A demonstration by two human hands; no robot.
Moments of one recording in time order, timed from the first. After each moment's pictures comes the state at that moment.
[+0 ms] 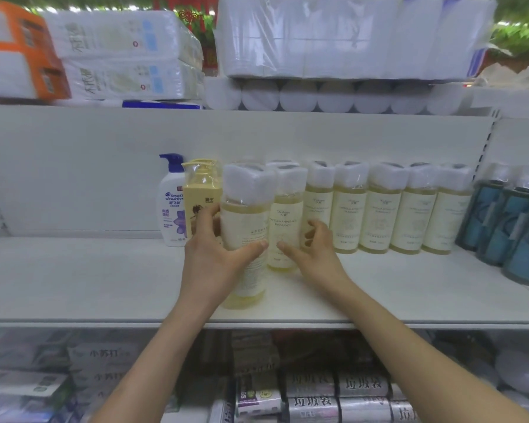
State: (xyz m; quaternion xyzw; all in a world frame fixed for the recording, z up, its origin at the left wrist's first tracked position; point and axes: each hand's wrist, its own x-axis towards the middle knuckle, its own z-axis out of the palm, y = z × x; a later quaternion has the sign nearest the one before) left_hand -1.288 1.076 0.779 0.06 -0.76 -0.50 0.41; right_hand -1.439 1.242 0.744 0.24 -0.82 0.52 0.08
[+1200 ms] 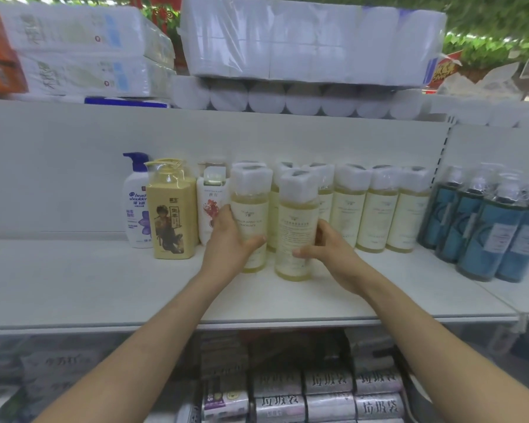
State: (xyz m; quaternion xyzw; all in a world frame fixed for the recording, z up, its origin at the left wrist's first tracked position) left_hand -1.387 1.112 0.769 0.08 -0.84 -0.42 0.32; right_hand -1.477 1.337 0.764 0.30 -0.73 0.61 -0.09
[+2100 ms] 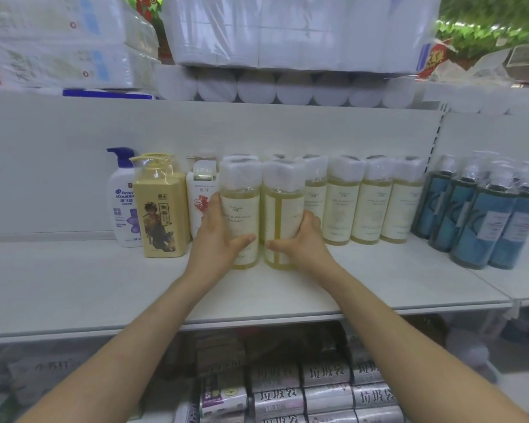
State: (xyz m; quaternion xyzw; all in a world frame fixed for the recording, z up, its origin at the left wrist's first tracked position) left_hand -1.388 1.096 0.758 0.01 -0.84 -0.40 0.35; right_hand -1.471 1.287 0.756 0.19 -0.83 0.52 0.07
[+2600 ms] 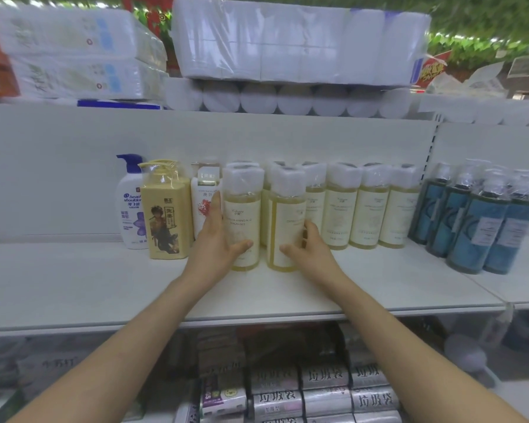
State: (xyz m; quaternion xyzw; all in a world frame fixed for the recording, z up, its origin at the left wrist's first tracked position) left_hand -1.383 1.091 0.757 0.01 -0.87 -0.37 0.34; right_hand -1.455 1.310 0.748 0.22 -0.79 0.57 0.02
